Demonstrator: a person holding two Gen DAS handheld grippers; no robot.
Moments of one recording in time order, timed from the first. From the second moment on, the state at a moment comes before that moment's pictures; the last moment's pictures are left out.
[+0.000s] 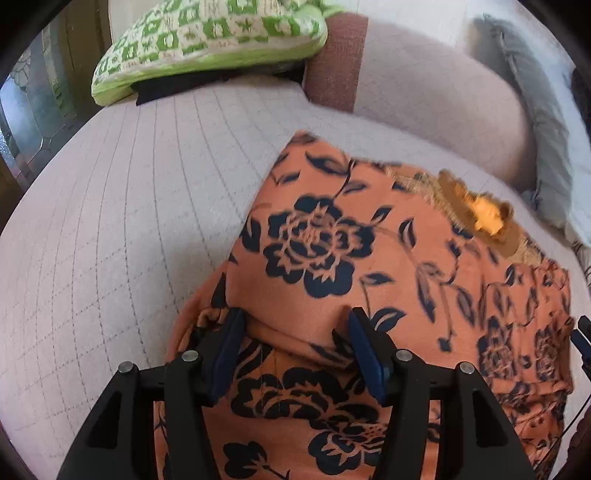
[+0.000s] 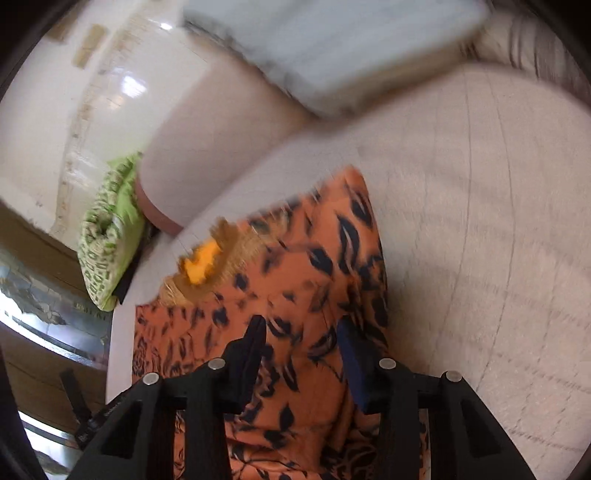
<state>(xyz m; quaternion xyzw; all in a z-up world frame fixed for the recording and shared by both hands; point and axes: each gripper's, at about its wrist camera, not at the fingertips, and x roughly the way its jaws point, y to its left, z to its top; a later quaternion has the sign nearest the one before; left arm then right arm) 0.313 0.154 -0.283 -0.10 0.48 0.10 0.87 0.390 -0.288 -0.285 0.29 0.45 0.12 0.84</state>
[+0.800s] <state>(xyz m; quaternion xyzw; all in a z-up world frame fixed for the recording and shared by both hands) 0.307 0.134 -0.297 -0.01 0.49 0.08 0.87 0.352 -0.157 -0.293 0.09 0.53 0.29 0.79</state>
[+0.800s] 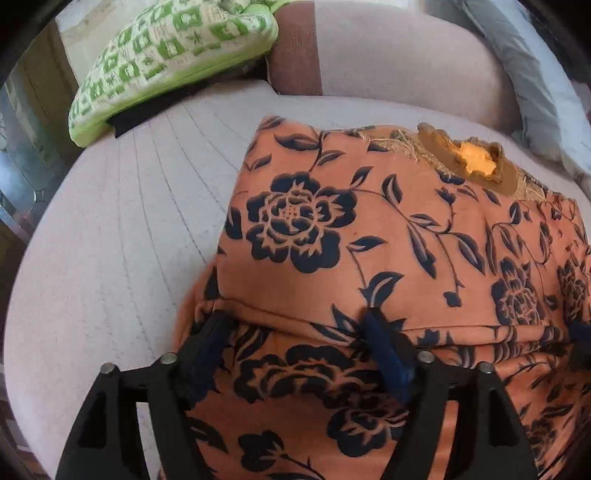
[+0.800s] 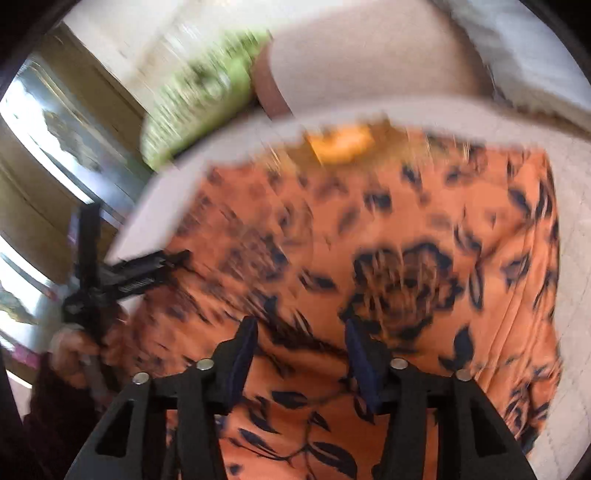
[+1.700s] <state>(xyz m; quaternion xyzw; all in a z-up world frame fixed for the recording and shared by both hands) 0.022 0.260 -0.239 -0.12 0.48 0.12 0.86 0.122 -0.358 -0.241 0.29 0.47 0.19 0.81</state>
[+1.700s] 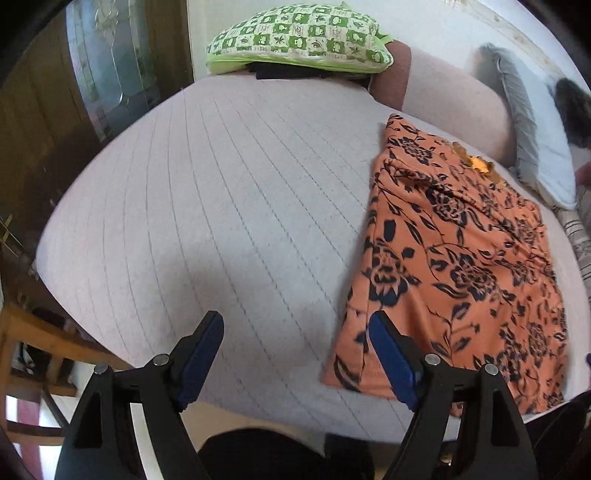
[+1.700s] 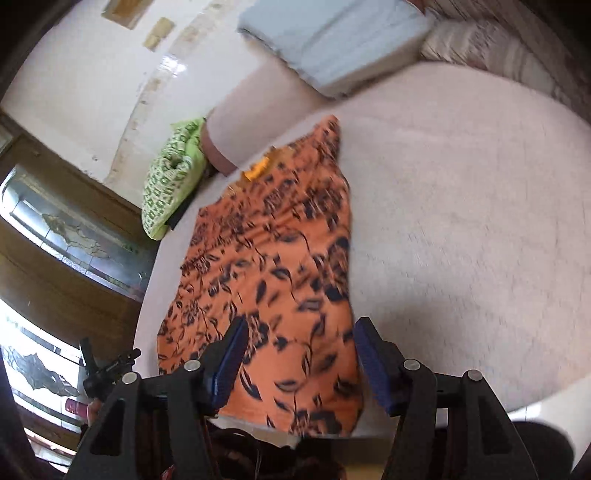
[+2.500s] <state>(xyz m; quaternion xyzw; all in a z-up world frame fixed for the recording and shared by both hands) 0.044 0.223 -0.284 -0.15 0.52 -0.01 0.84 0.104 -0.325 -0.254 0.29 0.50 0.20 0.79</state>
